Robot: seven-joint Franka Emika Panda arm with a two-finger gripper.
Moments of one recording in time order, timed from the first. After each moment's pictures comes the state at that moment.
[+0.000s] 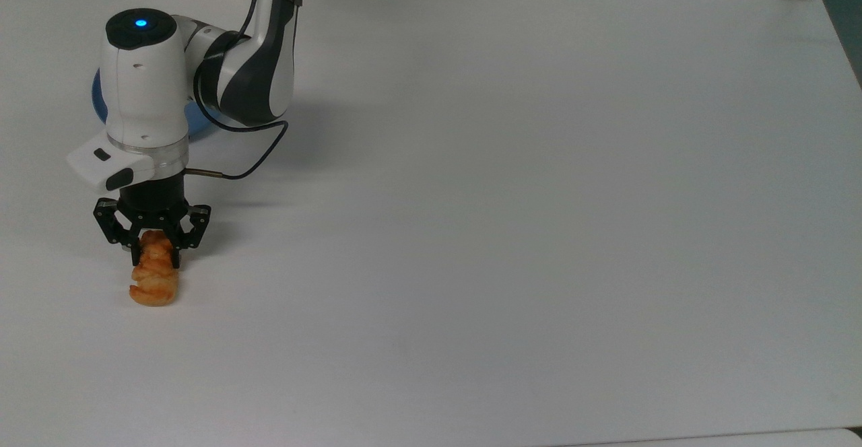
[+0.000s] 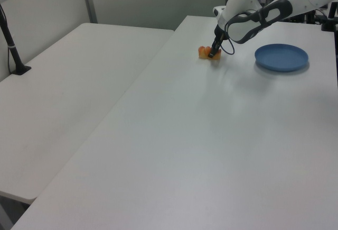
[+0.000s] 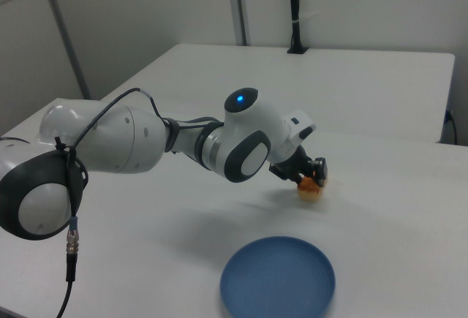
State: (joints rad) arm -0.11 0.75 -0.18 -1.44 0.09 2.69 -0.45
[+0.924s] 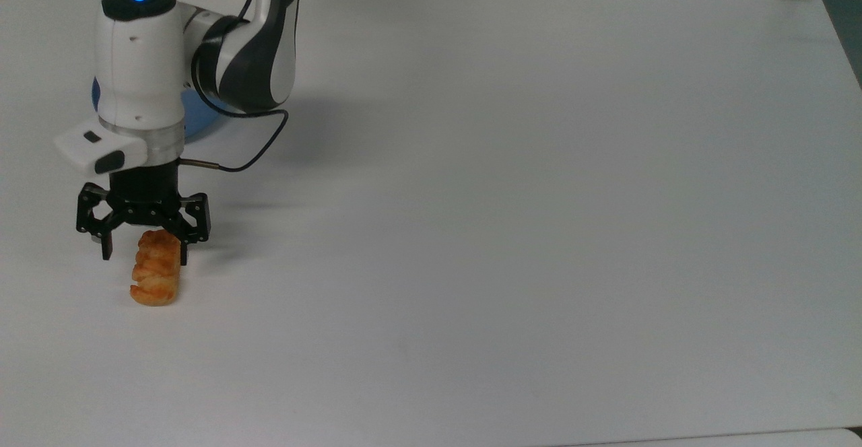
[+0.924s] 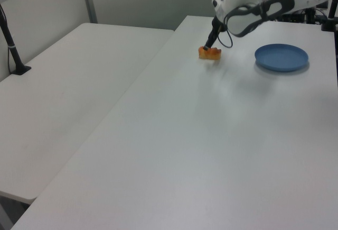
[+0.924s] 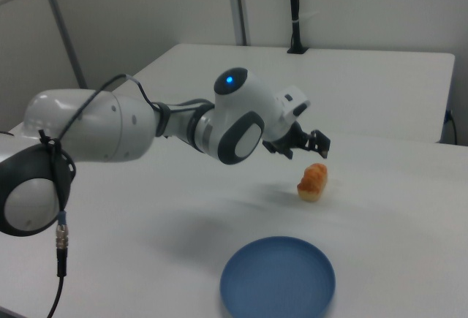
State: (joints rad) arm -0.11 0.69 -0.16 -1.44 0.09 2.73 -0.42
